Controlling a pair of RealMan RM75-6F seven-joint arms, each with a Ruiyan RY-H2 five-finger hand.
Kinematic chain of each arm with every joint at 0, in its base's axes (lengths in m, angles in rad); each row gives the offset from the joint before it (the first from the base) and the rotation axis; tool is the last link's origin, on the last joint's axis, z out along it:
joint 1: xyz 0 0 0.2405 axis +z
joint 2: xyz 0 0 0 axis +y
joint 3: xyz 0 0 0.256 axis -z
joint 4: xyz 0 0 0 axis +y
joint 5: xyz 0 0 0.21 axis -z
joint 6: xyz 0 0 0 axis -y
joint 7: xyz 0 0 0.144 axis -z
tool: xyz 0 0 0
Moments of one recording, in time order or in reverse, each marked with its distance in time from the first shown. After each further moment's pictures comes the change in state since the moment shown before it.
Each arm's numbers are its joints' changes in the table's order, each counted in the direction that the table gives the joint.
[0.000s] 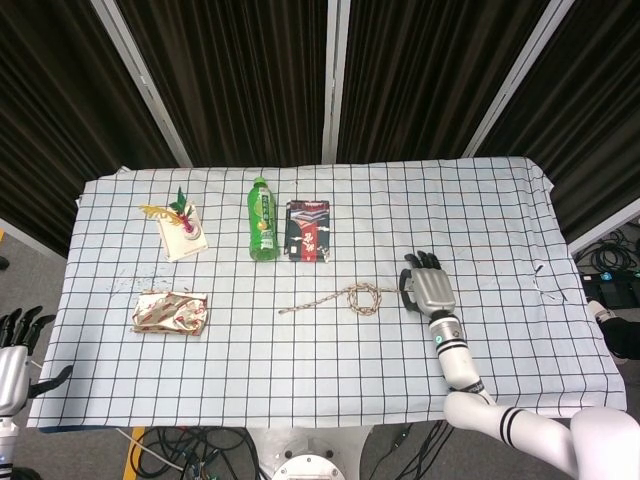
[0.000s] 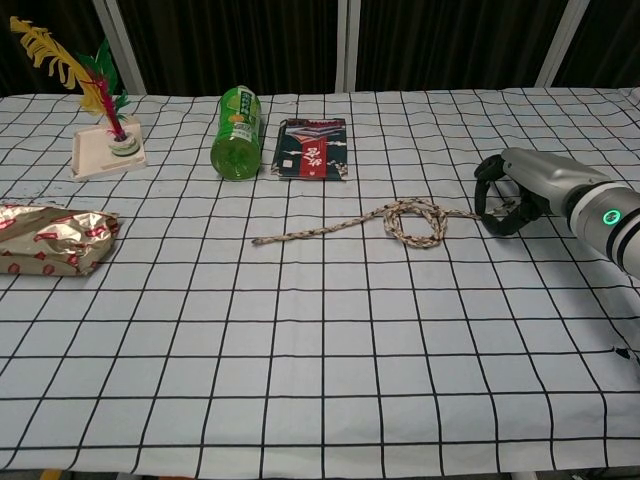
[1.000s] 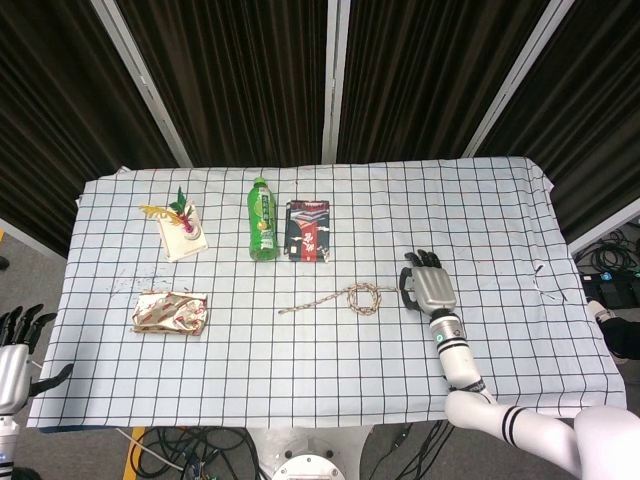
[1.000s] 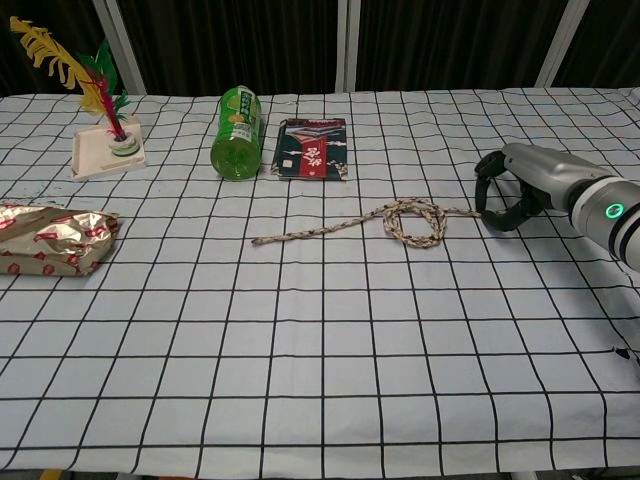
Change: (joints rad) left arm -0.004 0.002 0.003 -0.008 -0.002 -0.004 -0.013; right arm 0.007 0.015 0.000 -0.025 -0.016 -0.003 0.004
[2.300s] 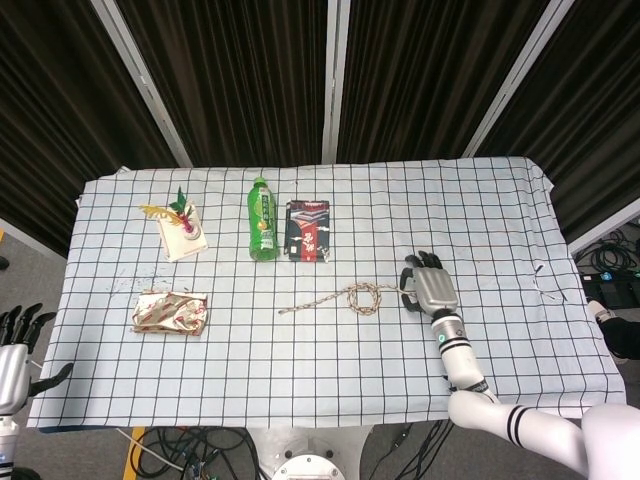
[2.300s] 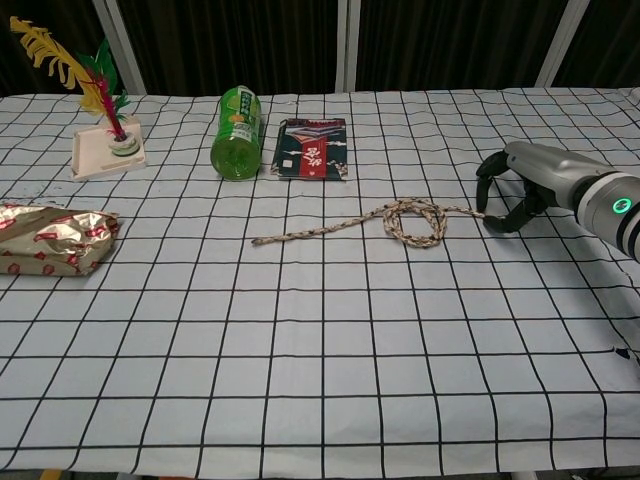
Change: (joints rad) left arm 0.001 0.004 0.001 -0.010 -0.004 -0.008 -0.006; right arm 0.009 0.039 0.012 -0.057 -0.033 0.000 0.016
